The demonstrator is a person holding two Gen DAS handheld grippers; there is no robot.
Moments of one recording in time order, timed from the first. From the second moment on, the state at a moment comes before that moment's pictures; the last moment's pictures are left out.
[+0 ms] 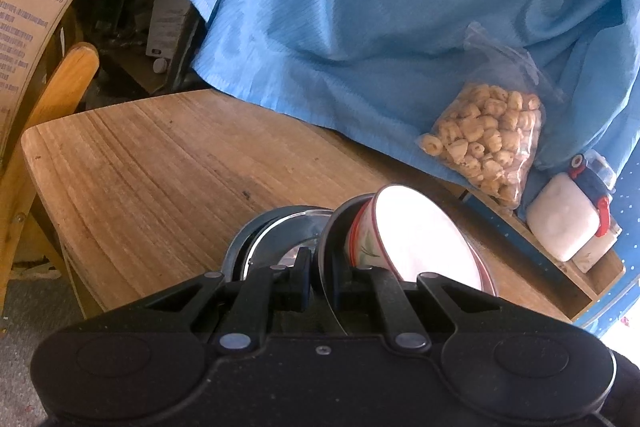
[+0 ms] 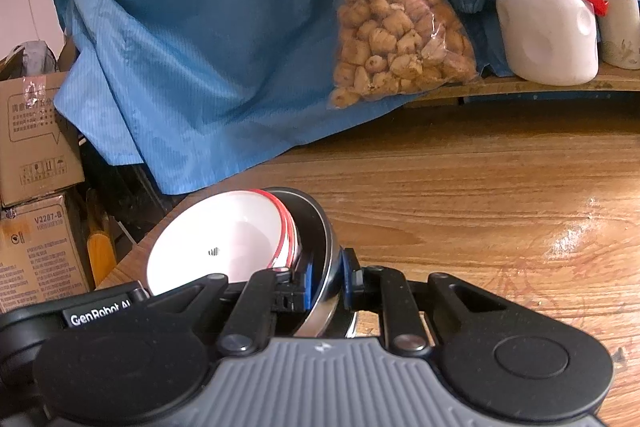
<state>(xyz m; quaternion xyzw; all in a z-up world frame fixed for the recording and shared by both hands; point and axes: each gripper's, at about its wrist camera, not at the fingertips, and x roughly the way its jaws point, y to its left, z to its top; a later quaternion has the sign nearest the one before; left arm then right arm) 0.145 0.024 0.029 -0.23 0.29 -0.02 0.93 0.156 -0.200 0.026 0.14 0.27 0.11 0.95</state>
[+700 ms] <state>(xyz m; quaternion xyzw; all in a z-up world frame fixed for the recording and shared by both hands) 0.146 0.044 0.026 -0.24 0.30 -0.01 0.92 0.163 -0.182 0.021 0.13 0.29 0.12 0.94</state>
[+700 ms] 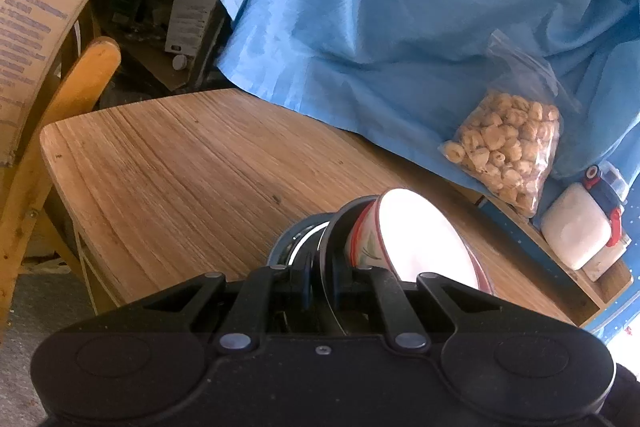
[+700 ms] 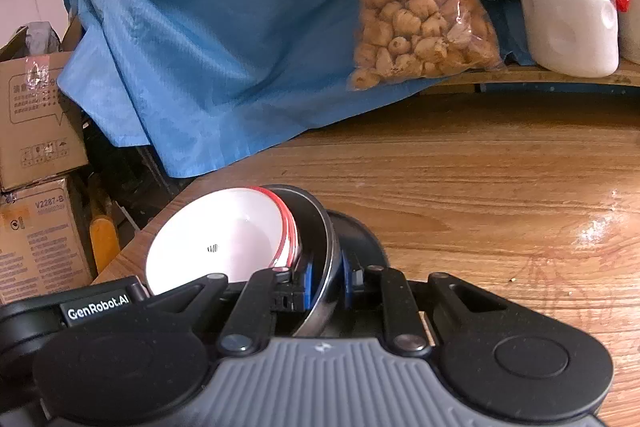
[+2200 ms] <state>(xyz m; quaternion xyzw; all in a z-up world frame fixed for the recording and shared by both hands) 0.149 0.040 0.030 -0.19 0.29 -0.01 0.94 0.153 -0.168 0.022 0.04 0.25 0.08 0.96</state>
